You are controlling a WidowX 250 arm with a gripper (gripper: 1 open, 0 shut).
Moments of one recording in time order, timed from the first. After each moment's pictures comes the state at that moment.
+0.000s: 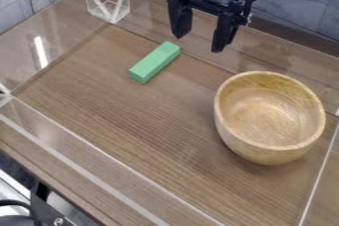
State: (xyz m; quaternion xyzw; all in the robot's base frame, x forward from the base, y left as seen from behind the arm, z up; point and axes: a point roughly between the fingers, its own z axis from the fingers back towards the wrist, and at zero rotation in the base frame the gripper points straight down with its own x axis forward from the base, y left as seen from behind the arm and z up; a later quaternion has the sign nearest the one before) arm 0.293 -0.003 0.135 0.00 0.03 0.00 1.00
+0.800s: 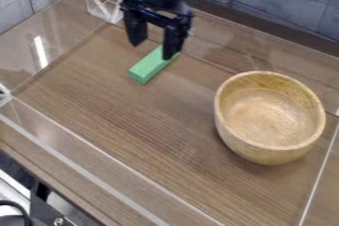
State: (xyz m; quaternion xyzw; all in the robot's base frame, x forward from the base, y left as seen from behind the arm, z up) arm 0.285 0.067 0.105 0.01 0.00 0.00 1.00
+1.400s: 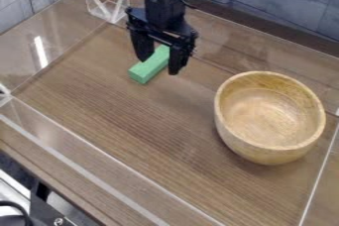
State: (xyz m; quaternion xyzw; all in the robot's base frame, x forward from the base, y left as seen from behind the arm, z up) arm 0.297 0.058 0.074 0.01 -0.03 0.00 1.00
